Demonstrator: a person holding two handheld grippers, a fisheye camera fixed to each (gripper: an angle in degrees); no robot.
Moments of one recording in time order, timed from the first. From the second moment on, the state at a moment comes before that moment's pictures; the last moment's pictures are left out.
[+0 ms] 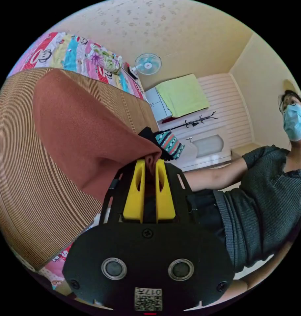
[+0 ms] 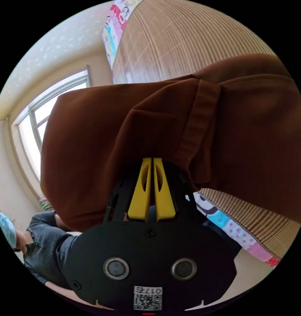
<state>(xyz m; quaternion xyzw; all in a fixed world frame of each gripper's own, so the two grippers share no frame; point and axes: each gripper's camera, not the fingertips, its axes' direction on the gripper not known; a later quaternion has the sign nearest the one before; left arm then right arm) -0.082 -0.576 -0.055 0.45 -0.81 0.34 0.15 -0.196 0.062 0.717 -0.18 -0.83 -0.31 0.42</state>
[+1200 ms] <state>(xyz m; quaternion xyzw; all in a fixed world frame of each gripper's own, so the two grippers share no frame) -0.126 -0.588 -0.289 0.63 -0.55 0.29 0.47 -0.081 0.098 1.082 -0.24 -0.95 0.05 0.16</state>
